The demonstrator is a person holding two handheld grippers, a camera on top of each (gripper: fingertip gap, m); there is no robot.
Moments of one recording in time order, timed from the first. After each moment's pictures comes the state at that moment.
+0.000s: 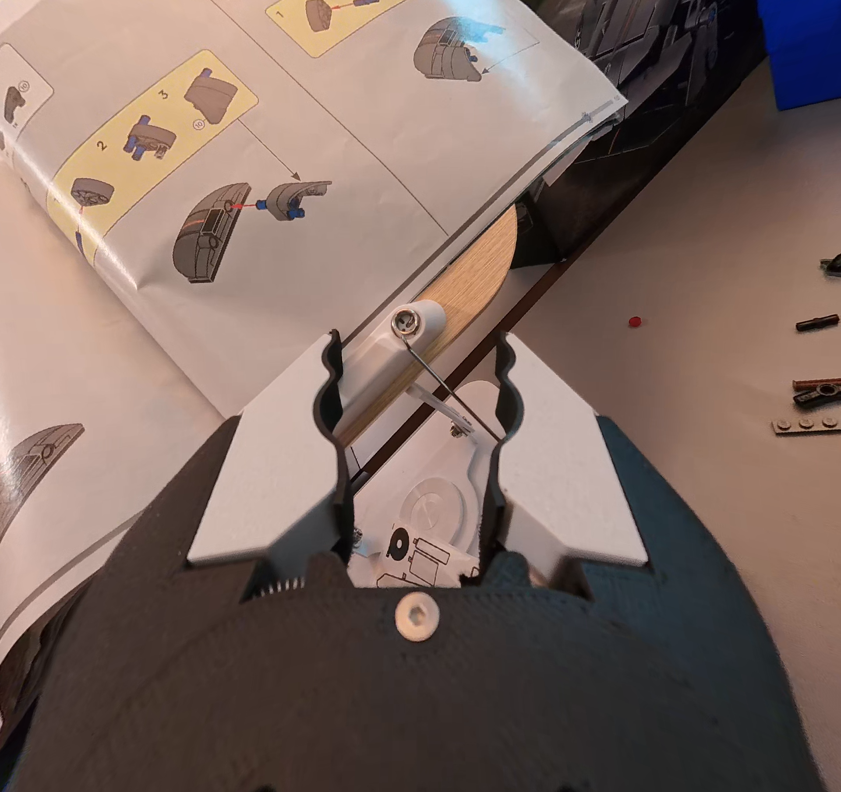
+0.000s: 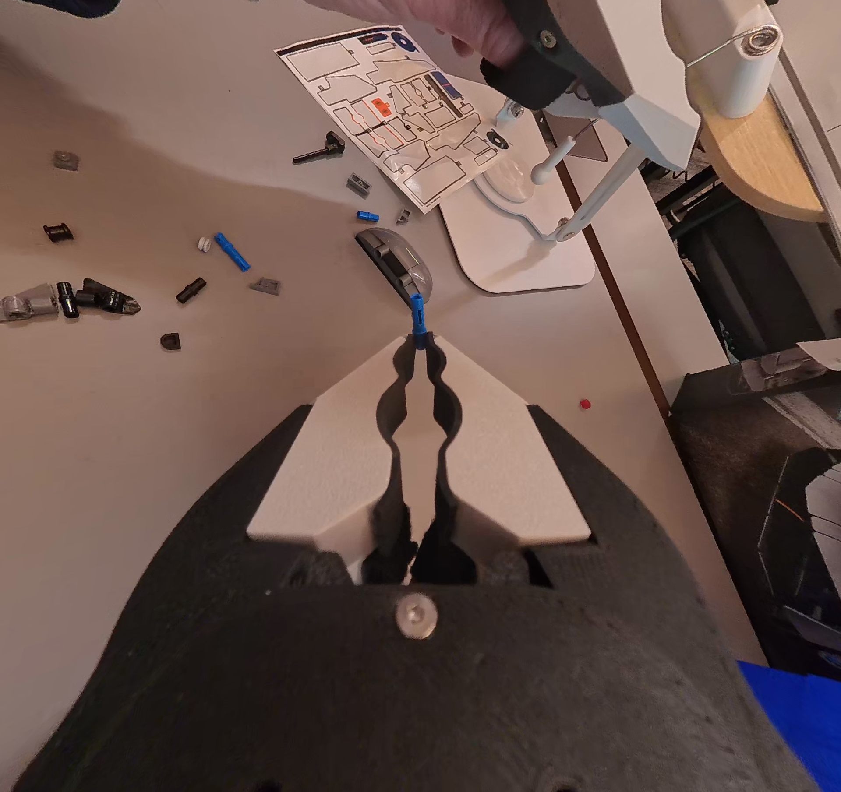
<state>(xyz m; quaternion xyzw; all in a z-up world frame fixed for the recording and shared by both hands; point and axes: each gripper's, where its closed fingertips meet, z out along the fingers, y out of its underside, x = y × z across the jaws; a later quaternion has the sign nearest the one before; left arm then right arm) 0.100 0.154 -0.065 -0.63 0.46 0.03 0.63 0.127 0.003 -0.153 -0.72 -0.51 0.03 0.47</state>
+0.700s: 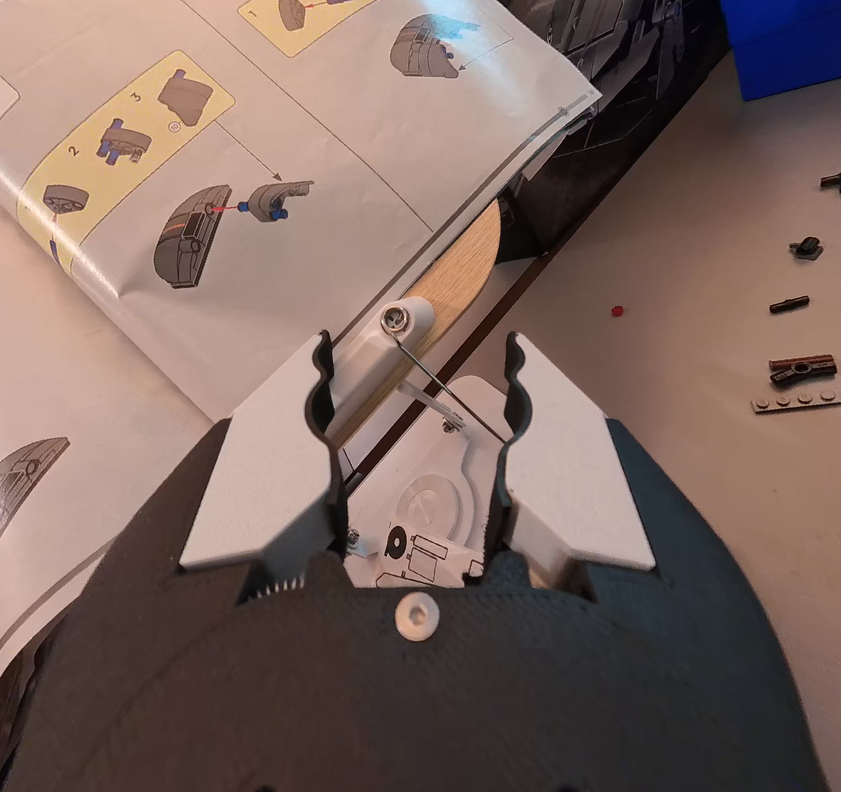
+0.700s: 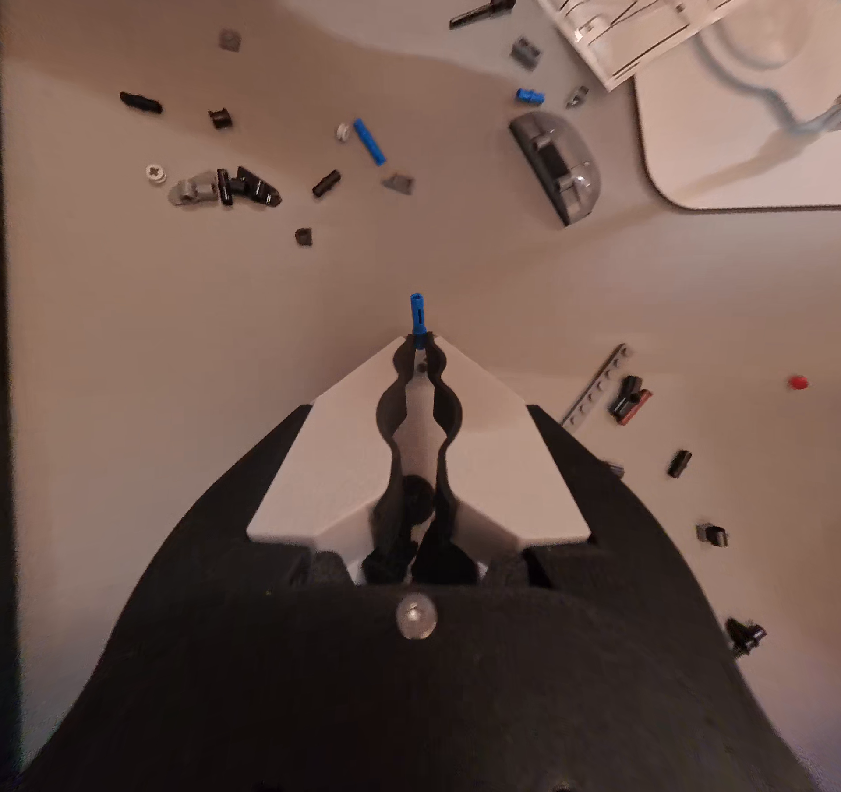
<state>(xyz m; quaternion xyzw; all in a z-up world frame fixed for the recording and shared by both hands) 0.101 0.151 -0.068 -0.62 0.48 0.02 0.62 0.135 -0.048 -0.203 -0.75 -0.57 0.14 0.30</state>
